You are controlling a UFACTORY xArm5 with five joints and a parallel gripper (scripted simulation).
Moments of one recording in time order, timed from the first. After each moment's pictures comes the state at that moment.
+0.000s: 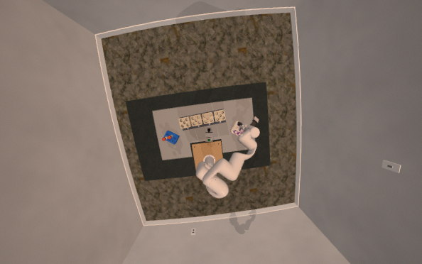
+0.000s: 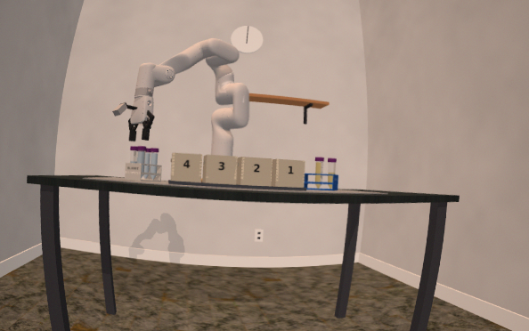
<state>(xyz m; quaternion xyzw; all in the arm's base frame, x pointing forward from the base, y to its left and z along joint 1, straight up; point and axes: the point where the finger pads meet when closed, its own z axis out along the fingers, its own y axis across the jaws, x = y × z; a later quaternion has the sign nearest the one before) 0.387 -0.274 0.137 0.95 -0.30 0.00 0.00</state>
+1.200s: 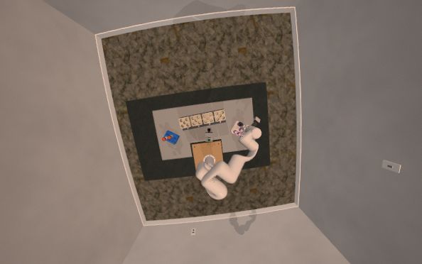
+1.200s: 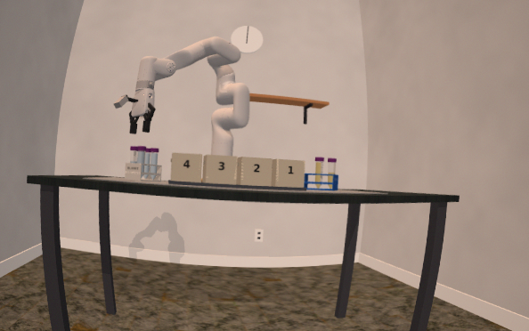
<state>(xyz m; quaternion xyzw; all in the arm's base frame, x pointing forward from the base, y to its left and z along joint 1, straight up) 0.387 -0.273 0.165 0.95 -0.30 0.00 0.00</state>
